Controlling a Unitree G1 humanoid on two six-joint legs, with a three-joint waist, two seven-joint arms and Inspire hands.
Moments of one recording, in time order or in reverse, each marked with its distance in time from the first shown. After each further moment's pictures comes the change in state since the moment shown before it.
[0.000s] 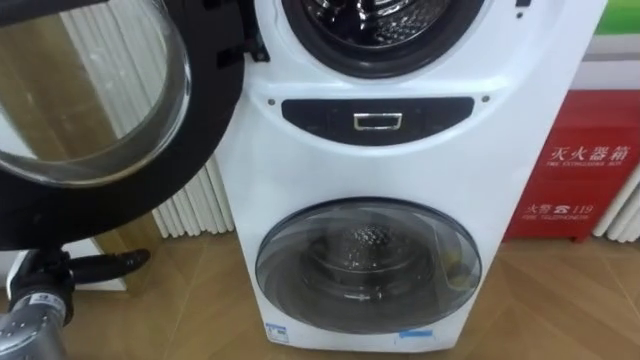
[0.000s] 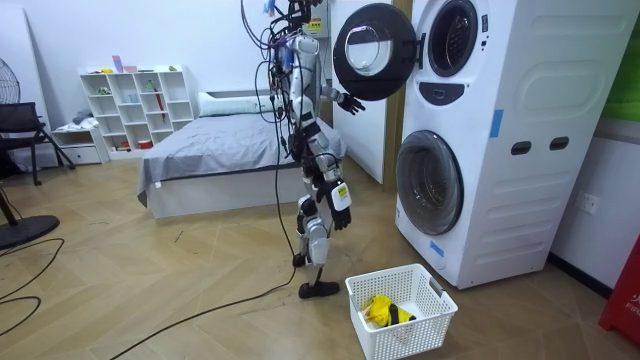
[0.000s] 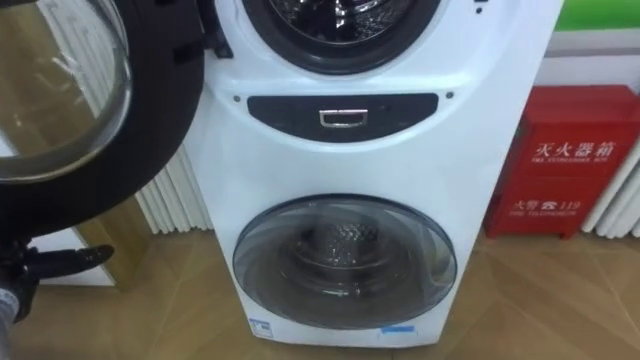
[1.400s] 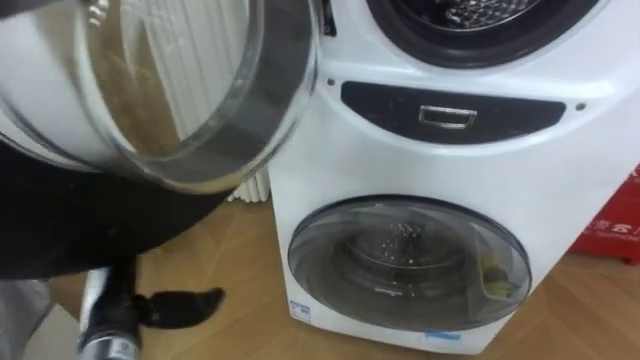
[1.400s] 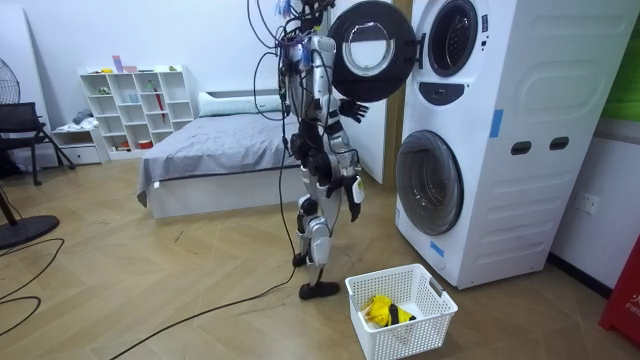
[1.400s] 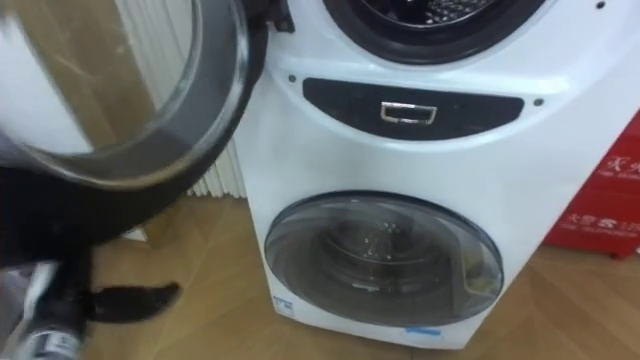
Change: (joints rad) left arm 0.399 -0.107 -0.391 -0.758 0.394 0.029 0.000; right arm -0.190 -0.004 0.169 0.160 -0.018 -0.075 0.039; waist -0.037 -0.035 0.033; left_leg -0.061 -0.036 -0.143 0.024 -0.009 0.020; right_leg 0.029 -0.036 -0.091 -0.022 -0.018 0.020
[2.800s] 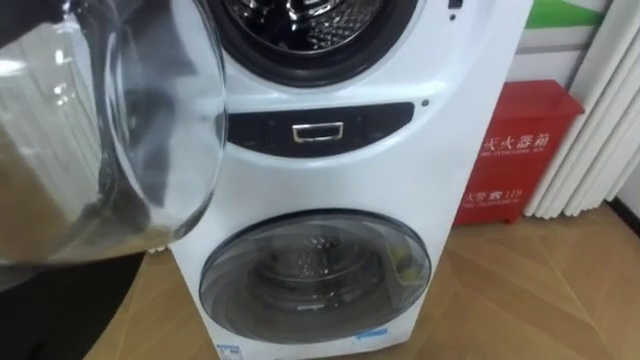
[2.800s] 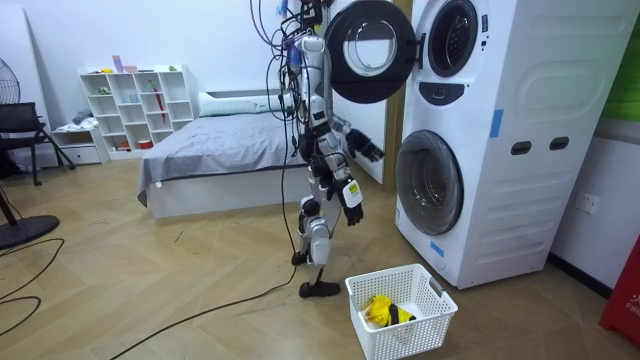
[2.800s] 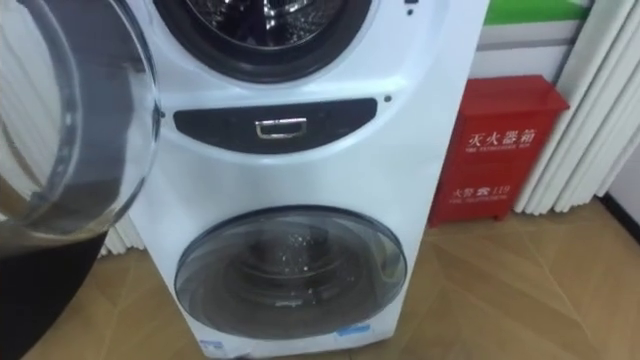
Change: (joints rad) left arm -0.033 -0.193 0.149 1.158 -0.010 -0.423 -0.247; right arm 0.031 0.023 -0.034 0.023 0.160 -0.059 -0.141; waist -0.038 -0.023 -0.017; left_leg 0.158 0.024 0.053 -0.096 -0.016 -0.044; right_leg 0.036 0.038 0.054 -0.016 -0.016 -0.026
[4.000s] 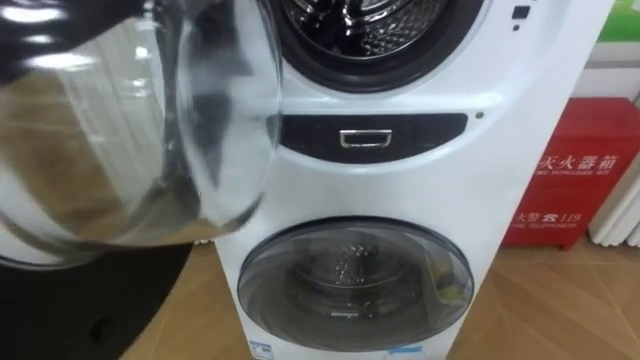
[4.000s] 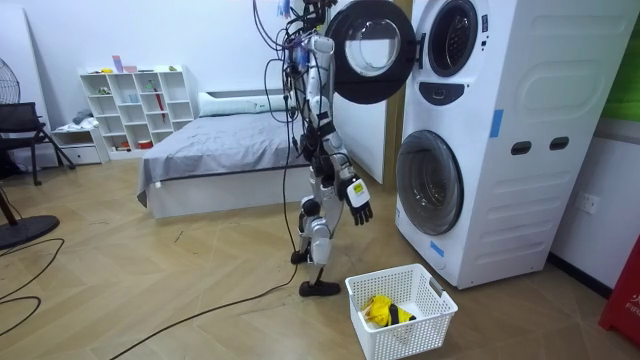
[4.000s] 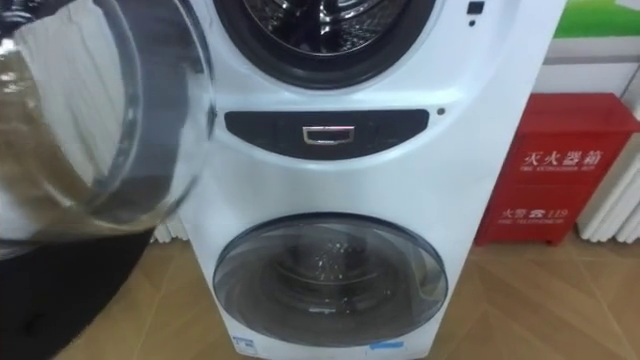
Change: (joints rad) left arm -0.091 0.084 0.466 -1.077 -0.092 0.002 0.711; right arm 0.101 0.034 -0.126 -0.094 0.042 0.021 -0.034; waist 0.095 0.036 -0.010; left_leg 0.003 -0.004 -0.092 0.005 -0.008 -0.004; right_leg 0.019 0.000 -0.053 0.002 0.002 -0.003
